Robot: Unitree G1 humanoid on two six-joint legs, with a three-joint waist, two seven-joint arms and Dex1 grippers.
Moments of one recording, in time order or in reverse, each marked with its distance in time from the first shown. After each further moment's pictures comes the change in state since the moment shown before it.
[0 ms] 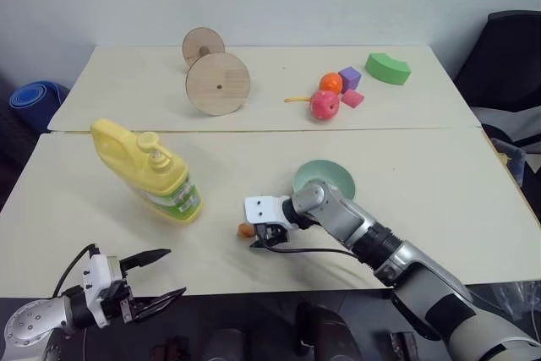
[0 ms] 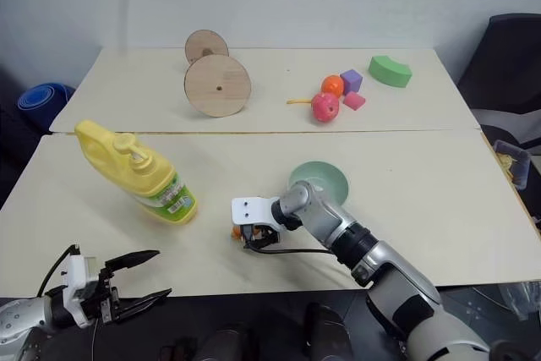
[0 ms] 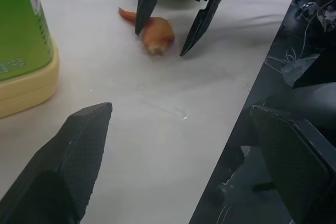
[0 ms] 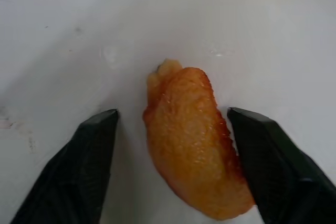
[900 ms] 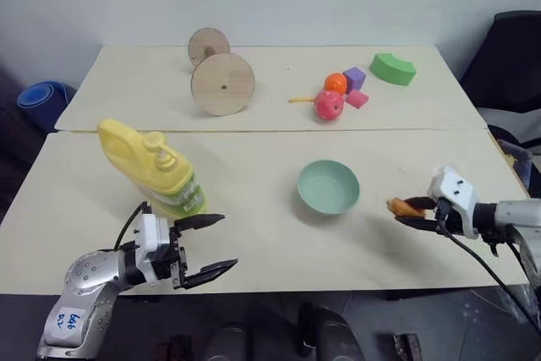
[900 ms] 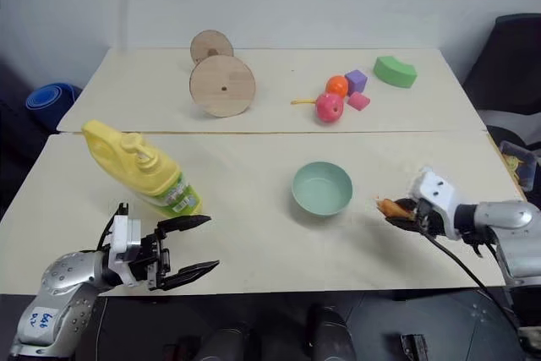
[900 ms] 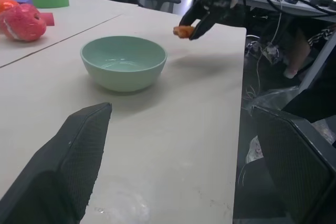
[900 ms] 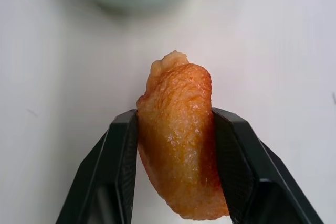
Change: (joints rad) left arm -0.240 -0.045 -0.186 -0.264 -0.056 0.218 0.085; right arm 0.559 -0.598 -0.780 -0.029 0.291 -0.143 0.007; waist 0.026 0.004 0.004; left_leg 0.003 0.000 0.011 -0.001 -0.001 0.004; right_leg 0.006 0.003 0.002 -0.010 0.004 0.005
